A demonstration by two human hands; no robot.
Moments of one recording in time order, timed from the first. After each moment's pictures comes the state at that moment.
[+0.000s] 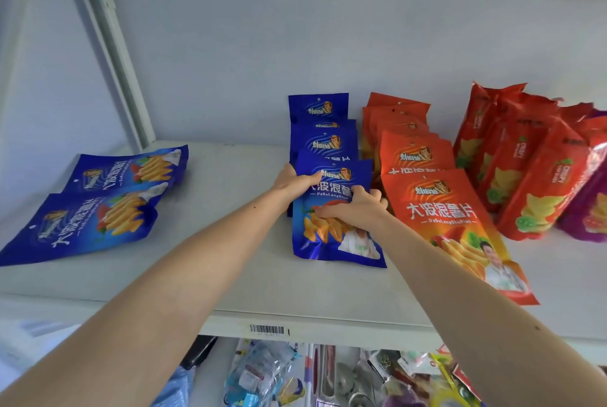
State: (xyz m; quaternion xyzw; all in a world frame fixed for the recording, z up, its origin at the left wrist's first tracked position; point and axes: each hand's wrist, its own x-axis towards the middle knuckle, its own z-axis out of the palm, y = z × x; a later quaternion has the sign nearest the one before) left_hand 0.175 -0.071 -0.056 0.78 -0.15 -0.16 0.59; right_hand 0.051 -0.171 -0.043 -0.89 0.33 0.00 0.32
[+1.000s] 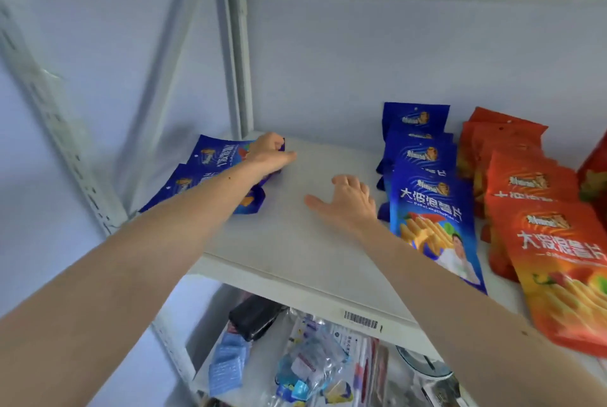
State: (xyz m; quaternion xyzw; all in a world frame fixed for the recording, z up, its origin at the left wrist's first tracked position) left_hand 0.238 0.138 -0.012 0.90 -0.08 0.05 0.43; right_hand 0.098 -0.005 -0.031 -0.96 0.10 -0.07 0.23
